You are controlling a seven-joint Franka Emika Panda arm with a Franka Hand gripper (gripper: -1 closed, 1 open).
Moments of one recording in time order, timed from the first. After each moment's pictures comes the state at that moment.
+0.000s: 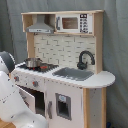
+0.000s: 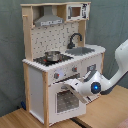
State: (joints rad) arm -1.29 -0.50 2.27 -2.17 -1.09 2.46 0.88
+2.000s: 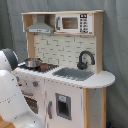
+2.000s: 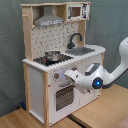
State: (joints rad) arm -1.16 -0.40 2.17 -2.15 -1.23 2.26 0.84
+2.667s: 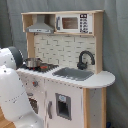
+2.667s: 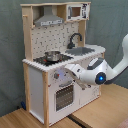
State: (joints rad) arm -1.10 -0.29 2.18 -2.11 -1.31 2.13 0.80
